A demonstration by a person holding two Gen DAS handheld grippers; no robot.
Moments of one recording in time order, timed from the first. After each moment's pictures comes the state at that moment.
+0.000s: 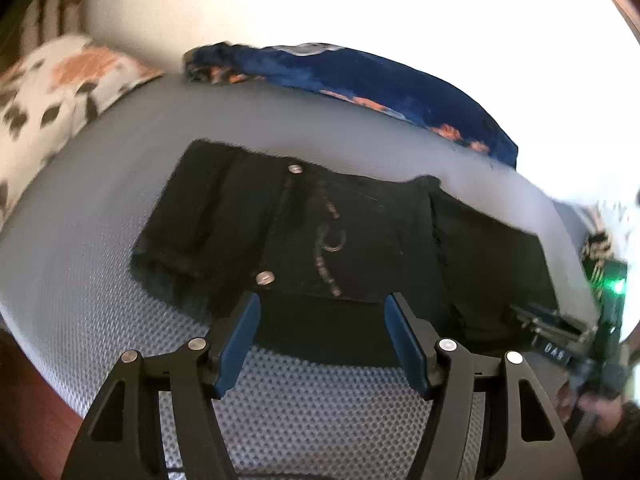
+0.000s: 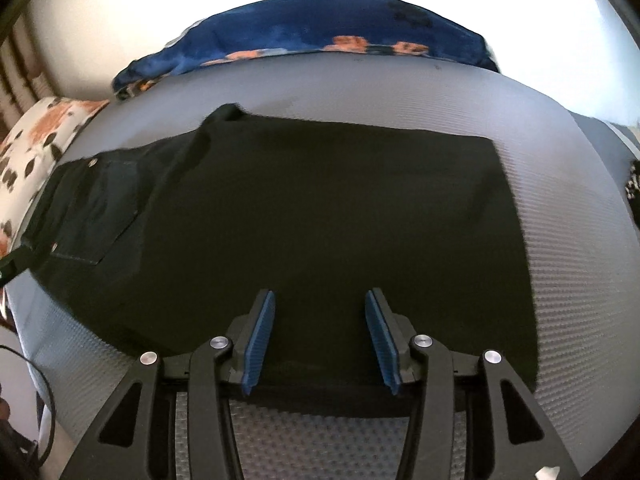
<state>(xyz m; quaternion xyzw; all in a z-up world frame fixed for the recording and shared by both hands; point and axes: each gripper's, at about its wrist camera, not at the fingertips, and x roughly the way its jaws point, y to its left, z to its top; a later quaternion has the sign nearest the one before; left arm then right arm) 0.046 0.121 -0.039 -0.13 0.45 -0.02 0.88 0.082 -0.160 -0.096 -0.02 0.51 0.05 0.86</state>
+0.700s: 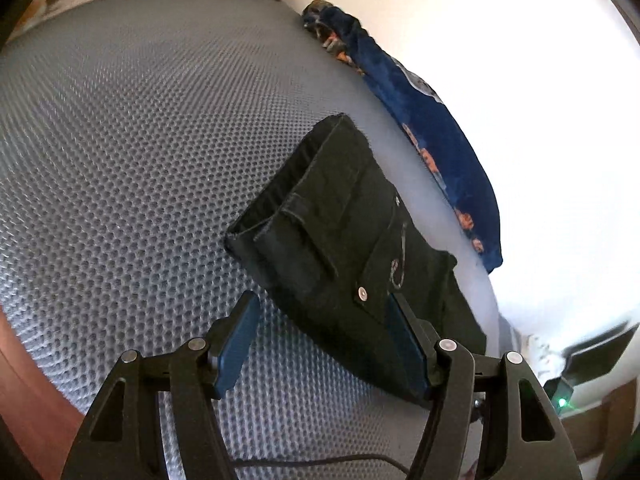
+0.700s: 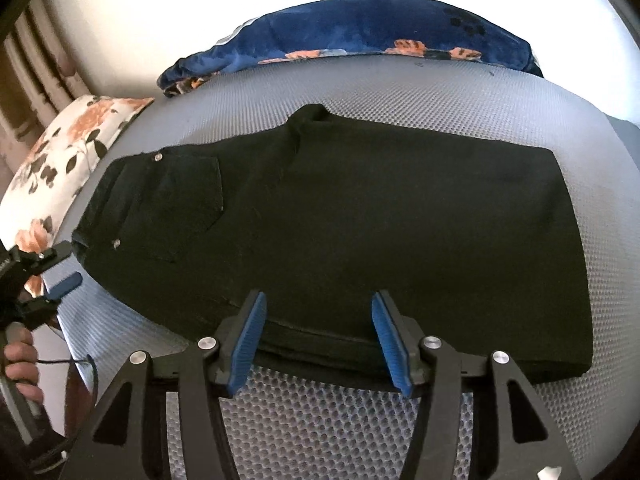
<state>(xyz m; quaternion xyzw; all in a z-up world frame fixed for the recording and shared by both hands) 0.031 0.243 -0.091 -0.41 0.43 0.00 0.80 0.075 -0.122 -0.078 0.02 0.51 0.11 0.85</state>
